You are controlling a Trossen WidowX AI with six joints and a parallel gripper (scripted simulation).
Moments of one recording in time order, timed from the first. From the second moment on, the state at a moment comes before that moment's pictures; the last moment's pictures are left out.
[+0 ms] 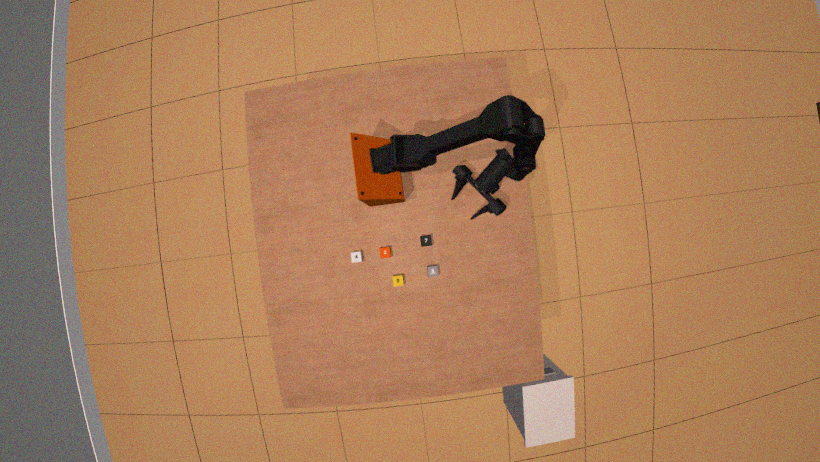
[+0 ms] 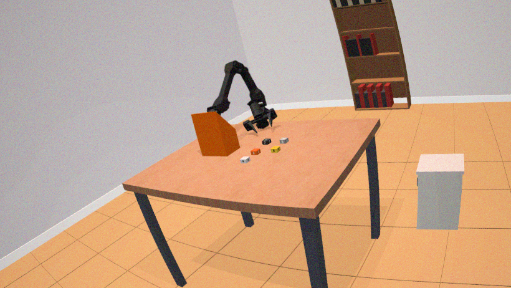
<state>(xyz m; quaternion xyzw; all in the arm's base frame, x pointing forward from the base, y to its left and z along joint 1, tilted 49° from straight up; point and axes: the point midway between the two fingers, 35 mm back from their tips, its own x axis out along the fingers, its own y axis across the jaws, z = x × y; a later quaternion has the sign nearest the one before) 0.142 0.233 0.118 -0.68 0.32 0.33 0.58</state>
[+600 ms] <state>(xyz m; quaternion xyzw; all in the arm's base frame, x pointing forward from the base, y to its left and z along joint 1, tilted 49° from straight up) 0.249 0.140 0.038 -0.46 0.61 0.30 0.57</state>
